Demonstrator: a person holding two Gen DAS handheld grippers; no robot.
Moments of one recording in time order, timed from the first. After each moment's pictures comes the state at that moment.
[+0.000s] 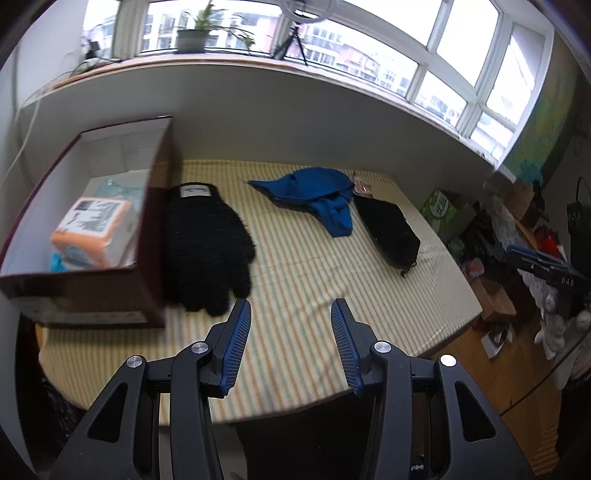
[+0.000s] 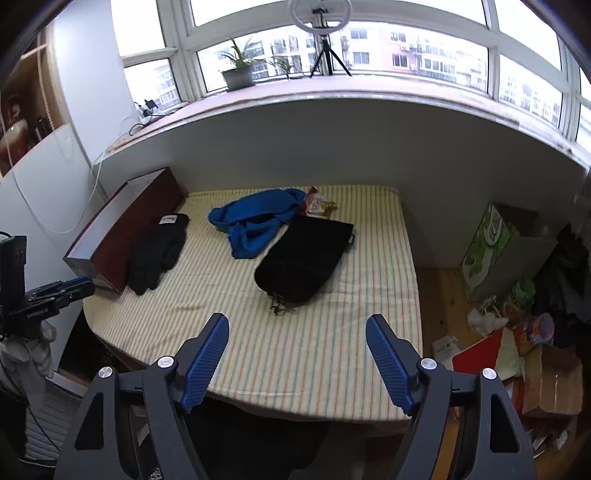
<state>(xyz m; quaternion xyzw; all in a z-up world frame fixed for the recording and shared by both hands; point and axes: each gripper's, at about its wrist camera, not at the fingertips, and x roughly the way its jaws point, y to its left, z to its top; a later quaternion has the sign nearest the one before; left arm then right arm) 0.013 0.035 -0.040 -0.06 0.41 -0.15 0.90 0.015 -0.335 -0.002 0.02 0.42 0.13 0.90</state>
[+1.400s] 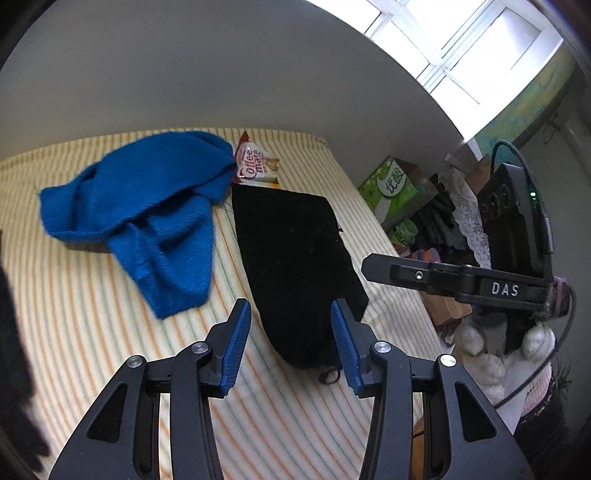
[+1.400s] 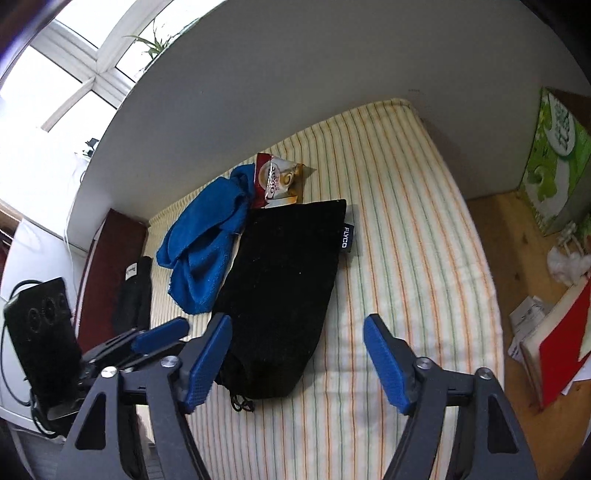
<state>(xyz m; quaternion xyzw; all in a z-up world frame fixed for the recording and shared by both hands) 0.180 -0.125 -0.103 -0.09 0.50 -0.29 0.81 0.177 -0.363 -0.099 0.20 0.53 0.15 0.81</state>
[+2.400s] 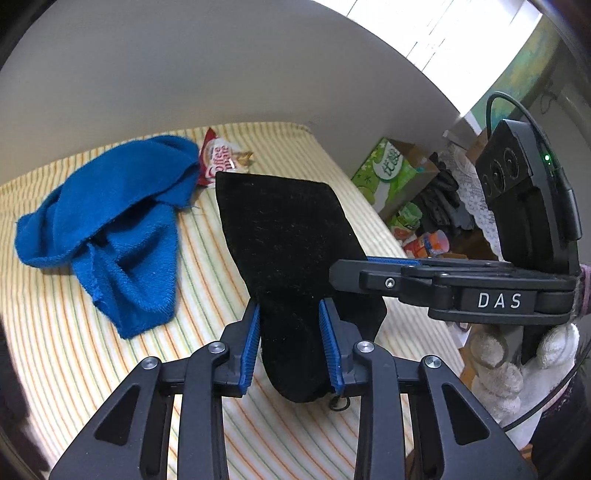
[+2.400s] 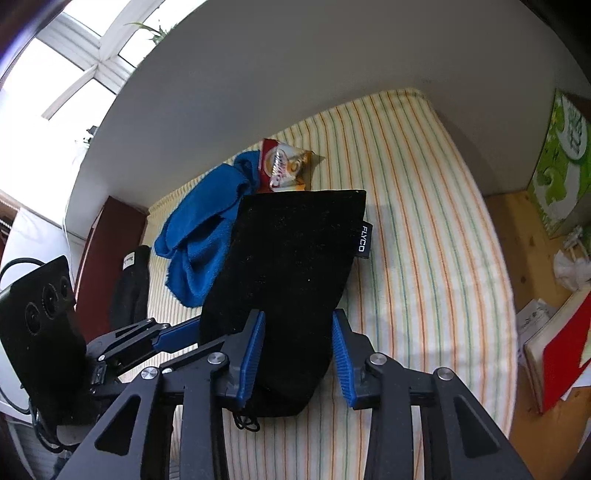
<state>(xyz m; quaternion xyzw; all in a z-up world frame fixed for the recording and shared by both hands) 0.177 -0.153 -0.101 -0.04 0.49 -0.30 0.82 0.175 -0.352 -0.095 0.18 0.53 0.15 0.81</state>
